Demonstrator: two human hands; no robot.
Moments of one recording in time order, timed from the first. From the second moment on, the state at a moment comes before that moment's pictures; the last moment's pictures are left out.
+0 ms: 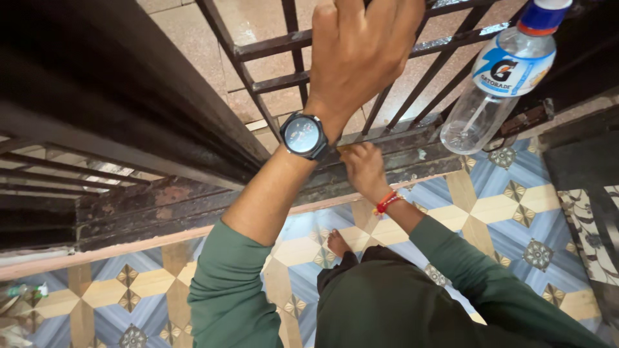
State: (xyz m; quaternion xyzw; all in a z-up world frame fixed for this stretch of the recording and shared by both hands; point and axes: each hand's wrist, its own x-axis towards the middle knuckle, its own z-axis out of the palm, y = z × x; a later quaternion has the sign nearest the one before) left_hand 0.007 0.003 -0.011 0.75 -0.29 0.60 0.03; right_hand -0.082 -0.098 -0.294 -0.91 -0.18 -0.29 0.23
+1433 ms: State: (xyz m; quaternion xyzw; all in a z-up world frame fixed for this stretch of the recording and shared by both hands) left_hand 0.028 -0.021 0.047 0.70 -0.45 0.55 0.00; right_hand -0.095 -0.107 -0.305 -0.85 -0.21 -0.34 0.35
